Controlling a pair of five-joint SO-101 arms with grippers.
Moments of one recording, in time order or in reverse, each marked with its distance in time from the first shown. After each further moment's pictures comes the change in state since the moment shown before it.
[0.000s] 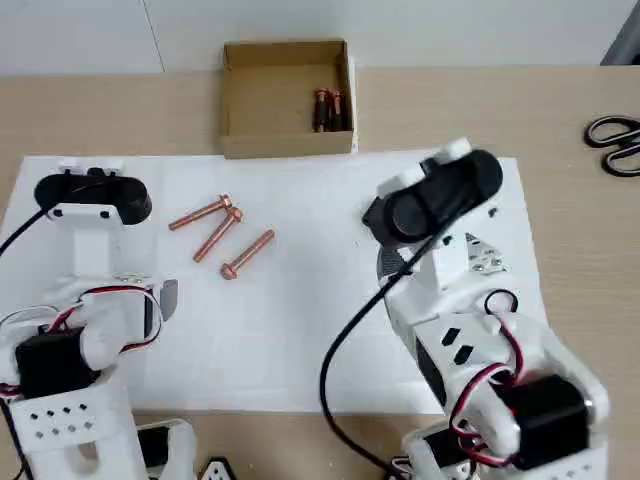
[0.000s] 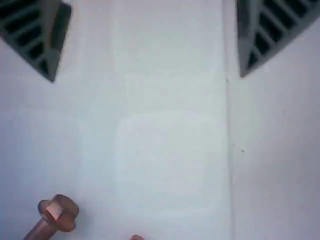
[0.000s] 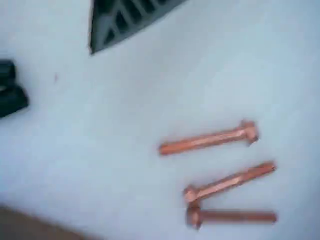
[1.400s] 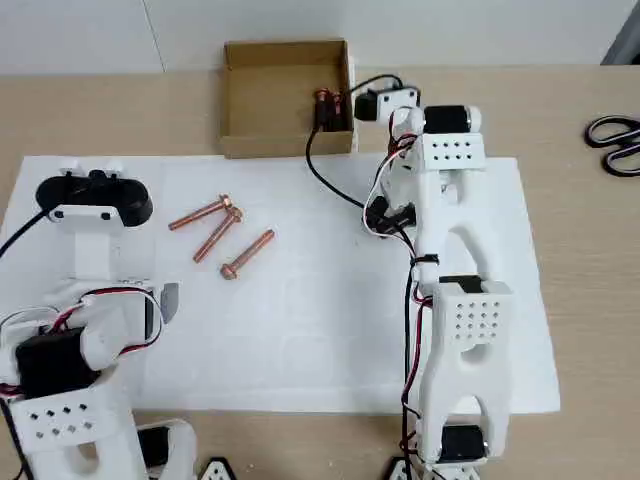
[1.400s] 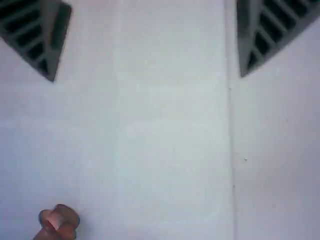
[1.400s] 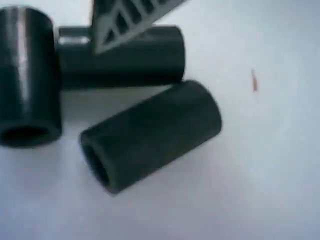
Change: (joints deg) left arm 0.0 0.0 0.0 1.0 0.0; right arm 14.2 107.2 -71.6 14.8 13.7
